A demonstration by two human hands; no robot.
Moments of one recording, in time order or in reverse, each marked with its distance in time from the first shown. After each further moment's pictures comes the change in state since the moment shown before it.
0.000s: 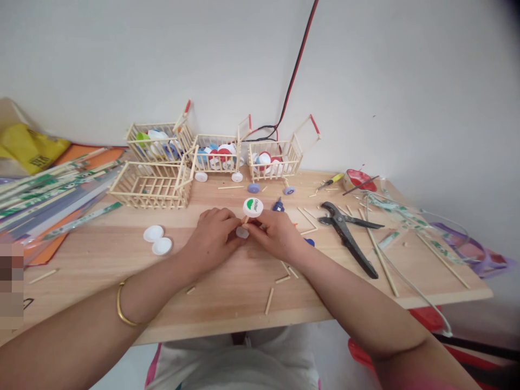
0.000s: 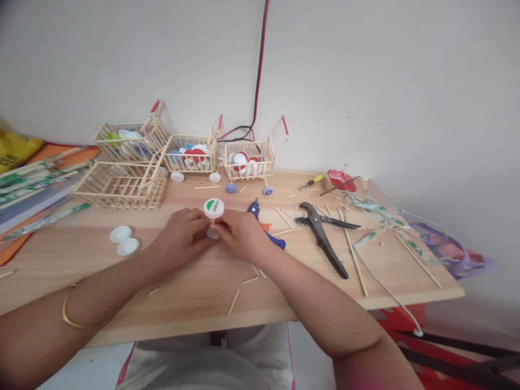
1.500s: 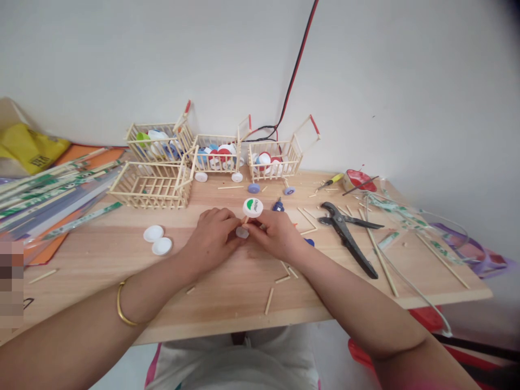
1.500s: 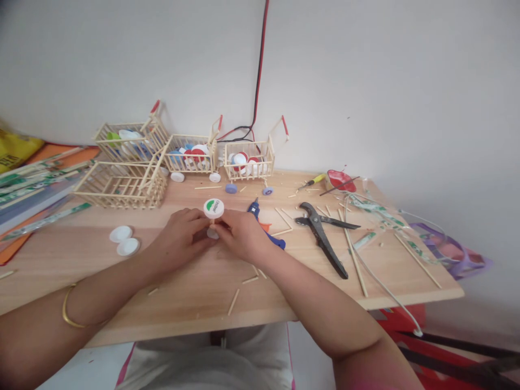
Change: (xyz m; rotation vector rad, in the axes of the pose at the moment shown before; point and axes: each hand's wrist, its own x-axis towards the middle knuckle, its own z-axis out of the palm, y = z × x) left_hand 0.000 -0.001 0.000 0.003 0.008 0.002; right_hand 0.000 0.000 0.000 0.015 -0.007 0.002
